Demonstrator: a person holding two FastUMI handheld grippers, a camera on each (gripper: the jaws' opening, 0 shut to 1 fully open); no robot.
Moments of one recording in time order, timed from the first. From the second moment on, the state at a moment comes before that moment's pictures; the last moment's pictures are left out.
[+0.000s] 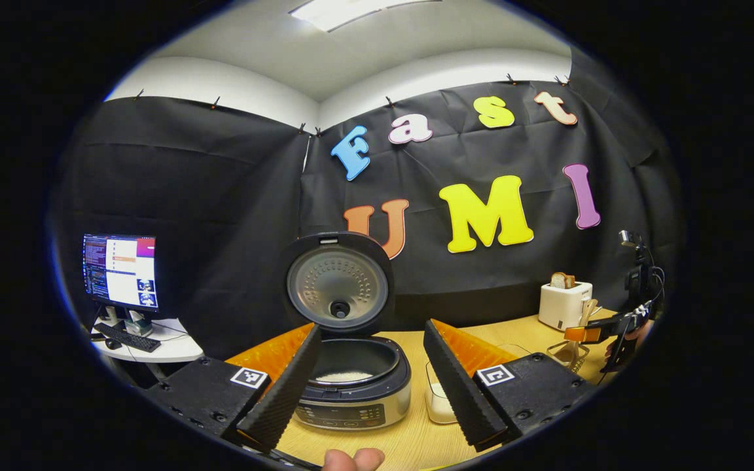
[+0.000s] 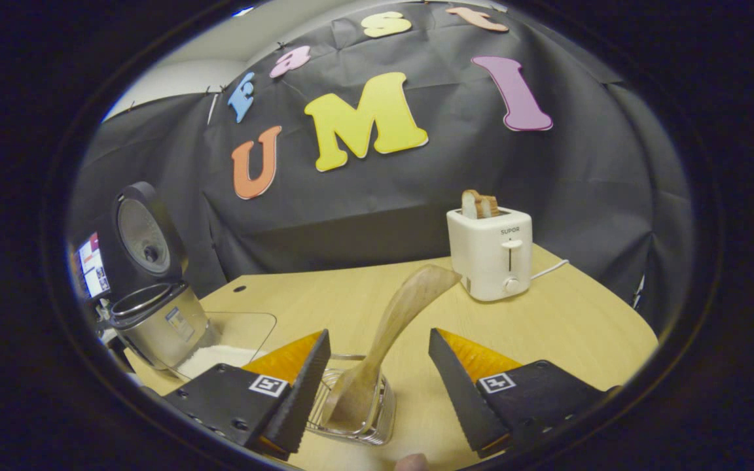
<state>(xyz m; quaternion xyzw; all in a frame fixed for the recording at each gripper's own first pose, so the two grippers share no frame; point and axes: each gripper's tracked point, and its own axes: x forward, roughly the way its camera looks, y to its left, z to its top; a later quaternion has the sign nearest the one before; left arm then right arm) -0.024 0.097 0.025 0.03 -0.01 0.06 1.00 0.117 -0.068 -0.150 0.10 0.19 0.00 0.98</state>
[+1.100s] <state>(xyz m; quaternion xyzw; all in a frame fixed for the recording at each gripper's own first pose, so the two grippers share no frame) -0.031 0.123 0.024 0.02 -0.01 0.08 1.00 0.112 -0.029 -0.105 0.06 0.15 0.01 0.99</state>
